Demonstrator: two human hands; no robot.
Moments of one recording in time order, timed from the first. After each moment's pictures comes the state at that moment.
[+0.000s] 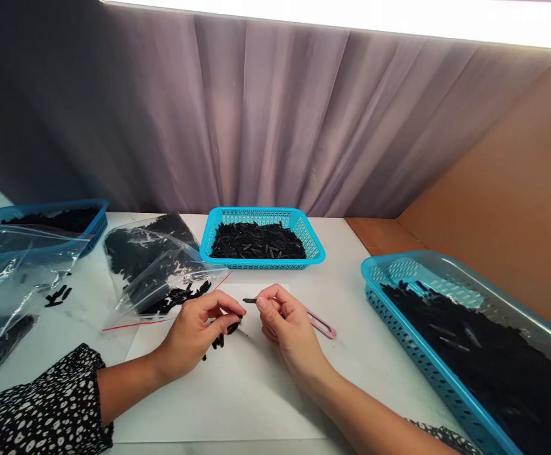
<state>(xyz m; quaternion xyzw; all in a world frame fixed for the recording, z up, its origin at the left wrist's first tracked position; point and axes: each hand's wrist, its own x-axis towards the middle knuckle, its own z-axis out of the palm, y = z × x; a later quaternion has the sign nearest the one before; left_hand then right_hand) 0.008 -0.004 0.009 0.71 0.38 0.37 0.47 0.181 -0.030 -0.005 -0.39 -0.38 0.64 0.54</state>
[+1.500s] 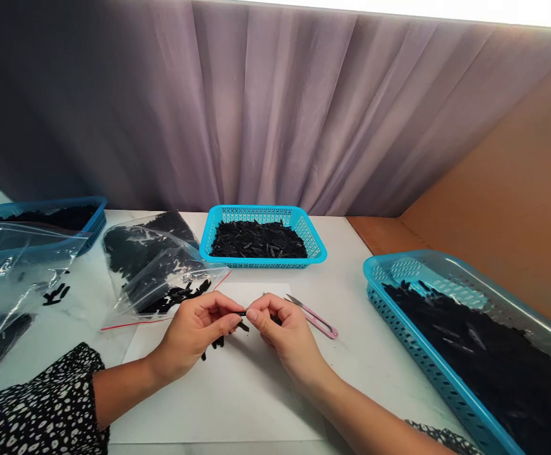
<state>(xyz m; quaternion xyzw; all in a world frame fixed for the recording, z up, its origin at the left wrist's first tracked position) 0.011 -0.008 0.011 0.57 0.39 0.39 0.61 0.181 -0.035 -0.004 -0.45 -0.42 0.61 0.50</state>
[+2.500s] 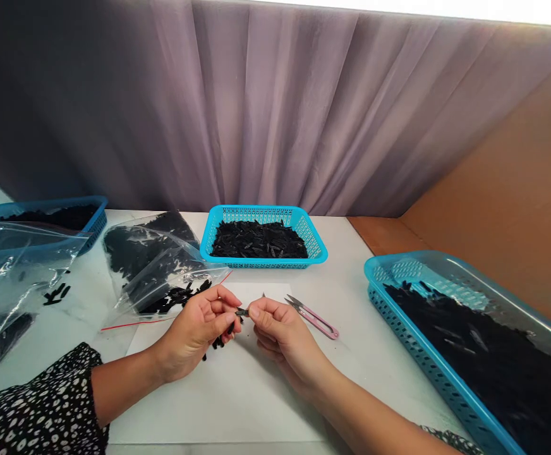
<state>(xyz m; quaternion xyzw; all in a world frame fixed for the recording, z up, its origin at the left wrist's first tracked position) 0.014 -0.007 0.017 0.46 0.36 0.37 0.72 0.182 -0.036 0.001 -0.41 -0.32 0.73 0.44</state>
